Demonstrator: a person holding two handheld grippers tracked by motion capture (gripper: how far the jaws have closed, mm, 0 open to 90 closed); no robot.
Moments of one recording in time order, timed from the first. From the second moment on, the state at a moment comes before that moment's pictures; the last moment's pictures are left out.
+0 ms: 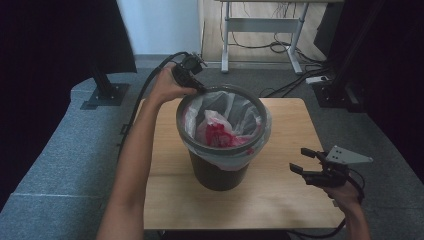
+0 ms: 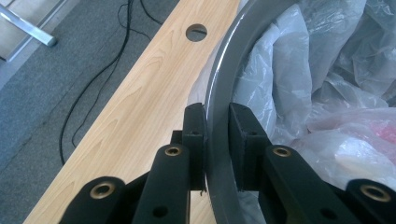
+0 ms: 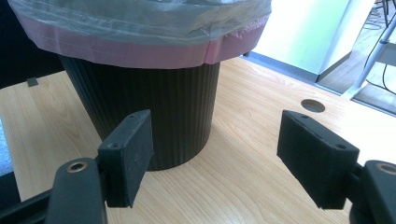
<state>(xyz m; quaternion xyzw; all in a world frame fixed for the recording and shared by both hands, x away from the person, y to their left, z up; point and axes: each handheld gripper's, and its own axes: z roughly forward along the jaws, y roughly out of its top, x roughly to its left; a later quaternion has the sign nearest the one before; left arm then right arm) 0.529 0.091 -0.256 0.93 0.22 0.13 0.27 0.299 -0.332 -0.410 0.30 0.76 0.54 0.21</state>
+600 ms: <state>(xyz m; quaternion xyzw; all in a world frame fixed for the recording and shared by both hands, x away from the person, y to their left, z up) 0.496 0.130 -0.244 0.89 0.20 0.16 0.37 0.301 -0.332 -0.410 0.30 0.76 0.53 0.21</state>
